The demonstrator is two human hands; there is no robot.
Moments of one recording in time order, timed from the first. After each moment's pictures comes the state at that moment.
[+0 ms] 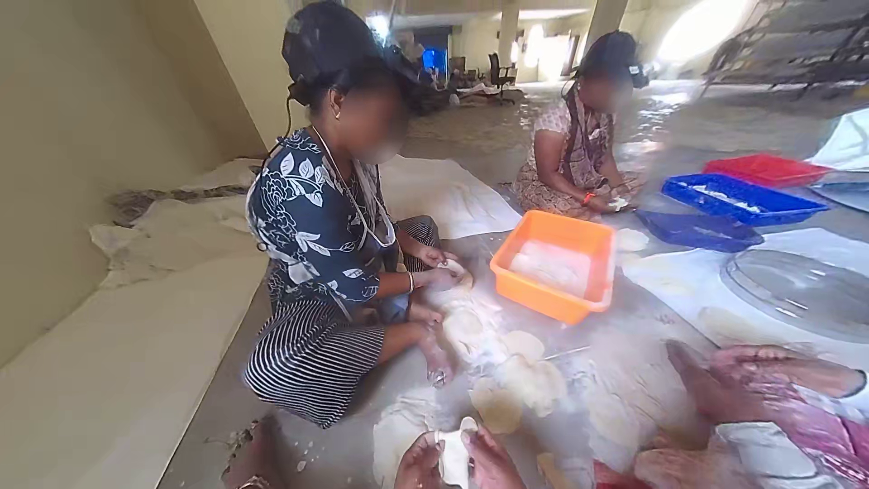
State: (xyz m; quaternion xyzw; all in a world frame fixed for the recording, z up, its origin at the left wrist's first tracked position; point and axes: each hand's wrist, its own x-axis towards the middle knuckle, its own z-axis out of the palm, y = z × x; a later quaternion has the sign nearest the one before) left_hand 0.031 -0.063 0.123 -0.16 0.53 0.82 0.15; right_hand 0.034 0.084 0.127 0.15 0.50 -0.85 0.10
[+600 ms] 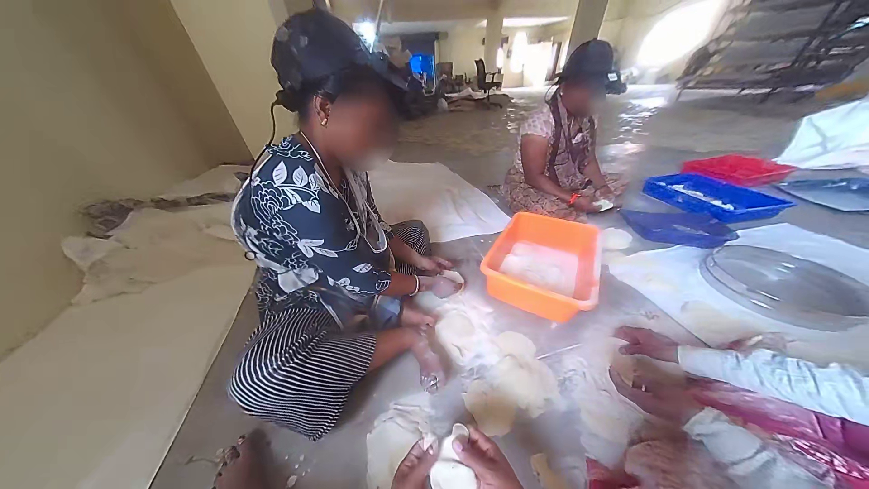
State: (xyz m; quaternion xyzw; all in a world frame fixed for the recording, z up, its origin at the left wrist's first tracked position) left_hand 0.033 -0.062 0.120 -0.16 0.44 0.87 0.17; right_hand 0.036 0.088 0.141 0.14 0.49 -0.85 0.12
